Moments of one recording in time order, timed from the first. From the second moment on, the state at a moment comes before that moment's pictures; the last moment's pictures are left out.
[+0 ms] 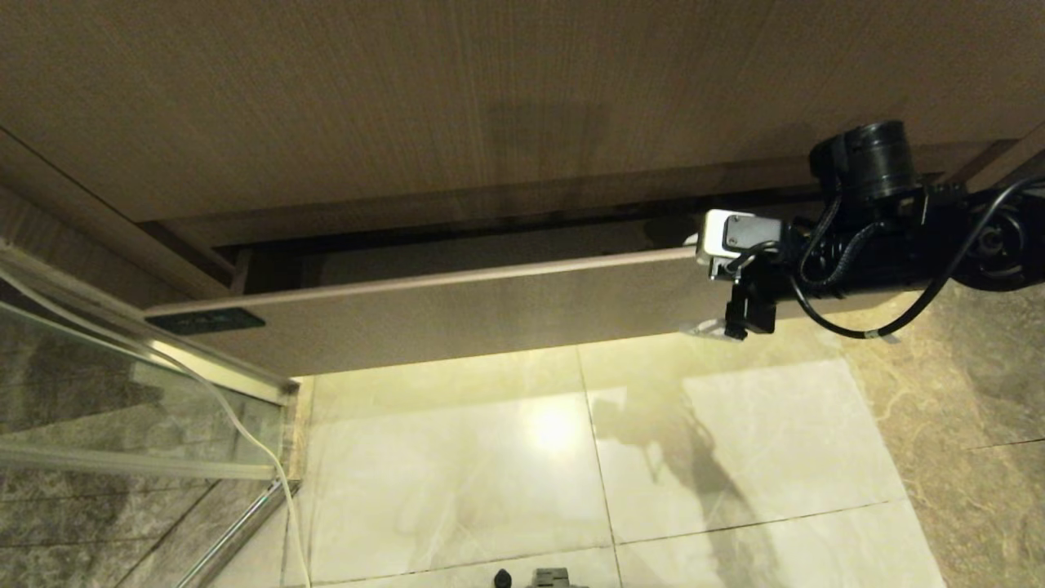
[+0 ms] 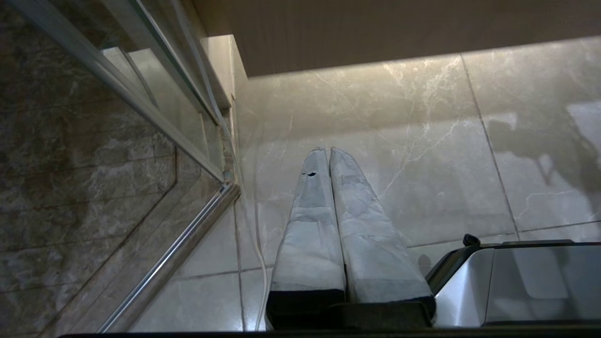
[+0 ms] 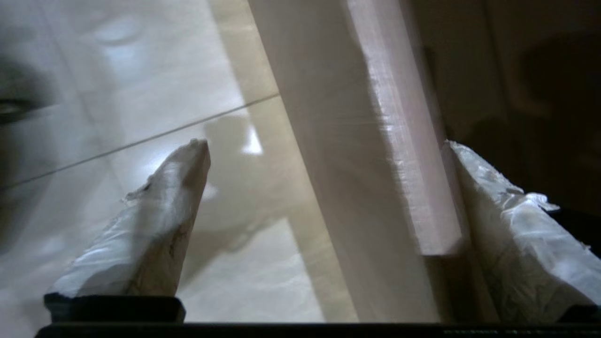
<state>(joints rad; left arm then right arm) 0.00 0.00 0.00 0.00 0.00 0.00 0.26 1.85 -1.38 0.18 0.32 -1.13</state>
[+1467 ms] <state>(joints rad) 0.00 0.00 0.00 0.00 0.00 0.00 0.07 1.29 -1.15 0.66 0.40 -0.81</state>
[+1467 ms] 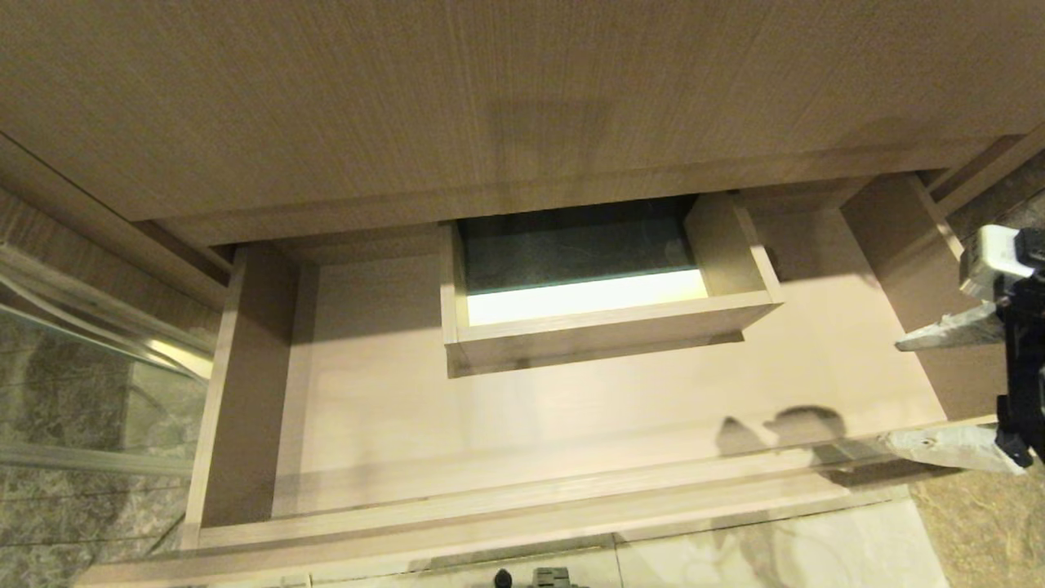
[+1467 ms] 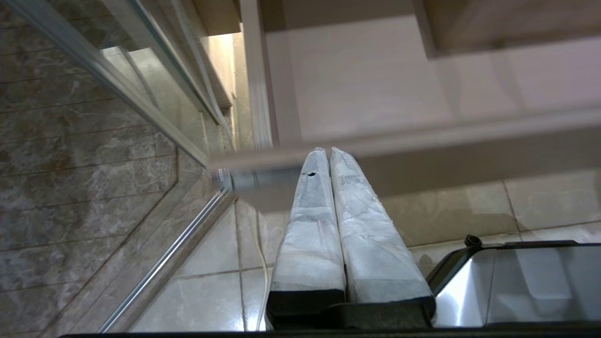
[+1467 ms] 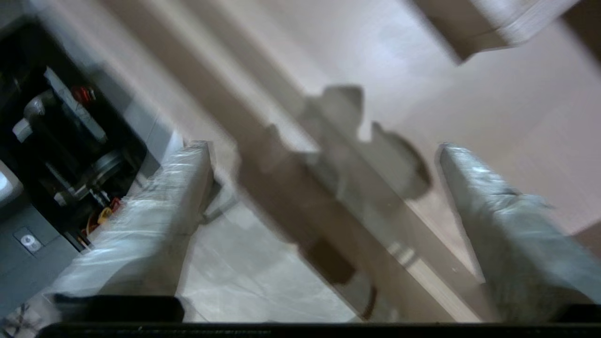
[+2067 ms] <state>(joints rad) 0.00 0.00 0.00 0.00 0.00 0.00 -0.14 1.11 -1.13 0.77 0.39 -0.57</state>
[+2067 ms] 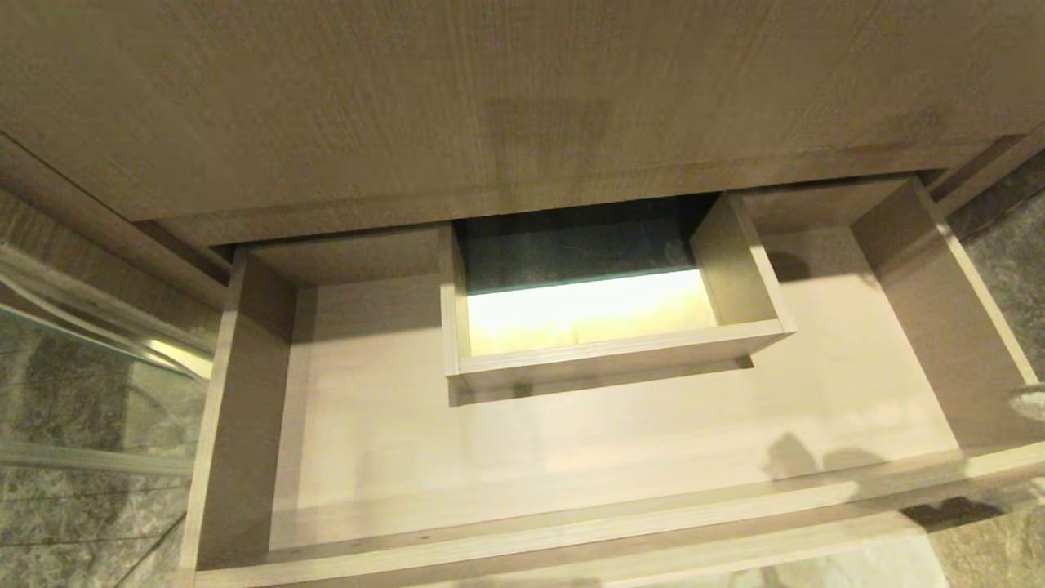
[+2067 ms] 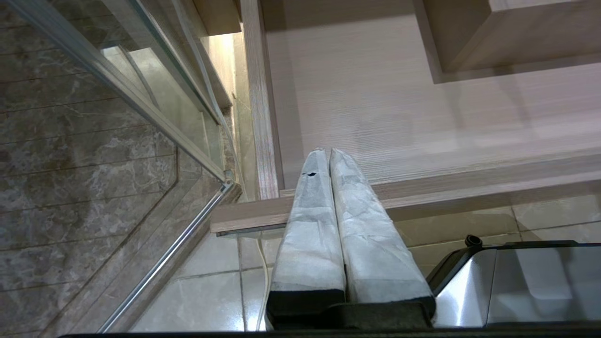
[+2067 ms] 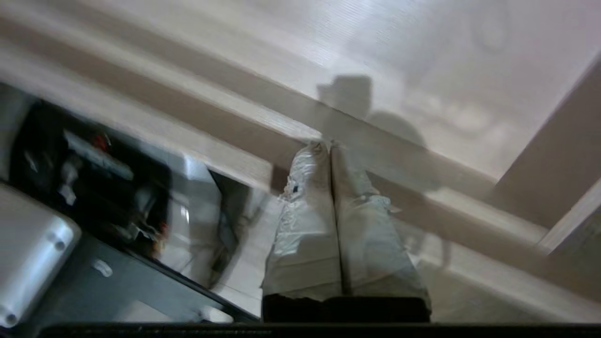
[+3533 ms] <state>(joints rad) 0.00 0.00 0.00 0.00 0.00 0.00 -0.05 0.26 -0.15 0.18 -0.02 -0.08</state>
